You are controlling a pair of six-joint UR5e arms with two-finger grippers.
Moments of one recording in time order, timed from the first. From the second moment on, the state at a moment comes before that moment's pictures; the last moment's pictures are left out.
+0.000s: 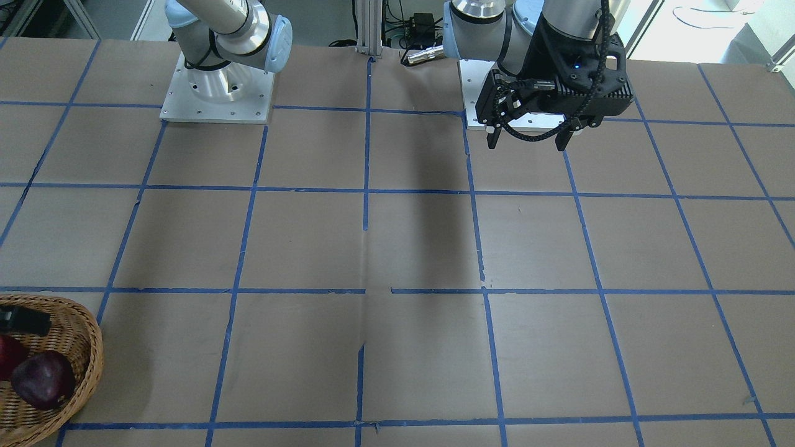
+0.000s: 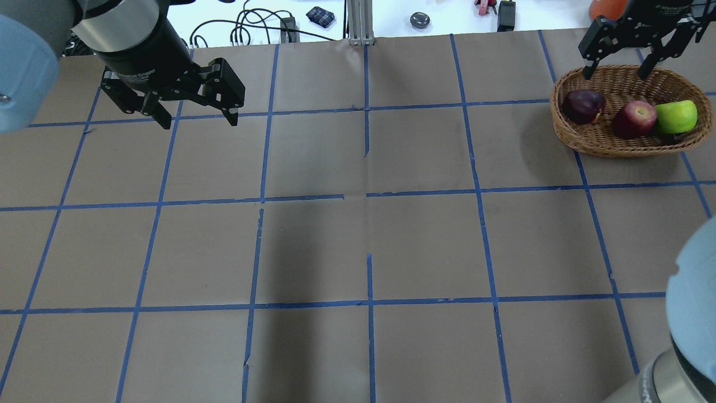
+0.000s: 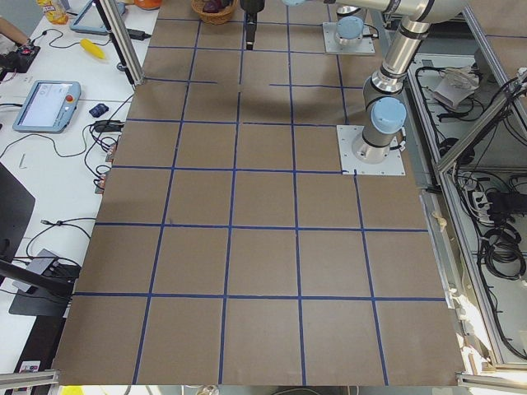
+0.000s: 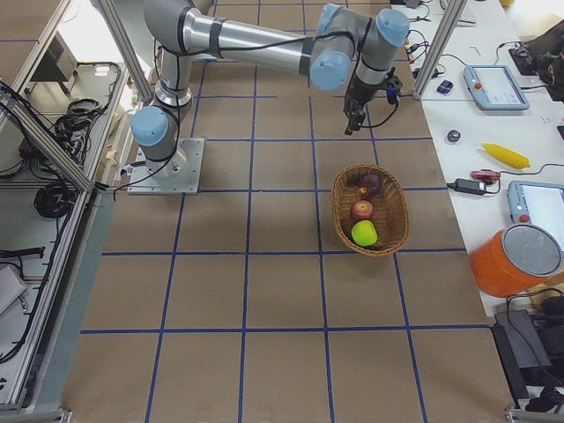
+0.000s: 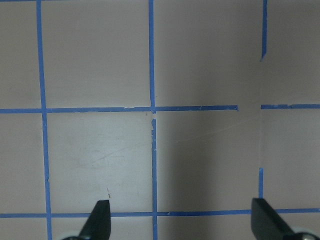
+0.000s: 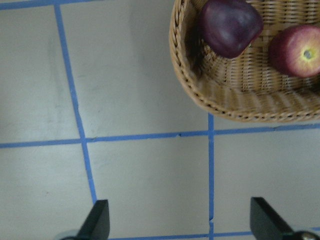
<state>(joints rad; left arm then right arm) -1.63 -1.55 -1.50 -1.58 1.57 -0.06 1.31 -1.25 1.23 -1.40 -1.58 -0.20</state>
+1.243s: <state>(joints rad) -1.63 -1.55 -1.50 -1.58 1.57 -0.06 1.58 -1.58 1.56 -1.44 -1.59 0.14</state>
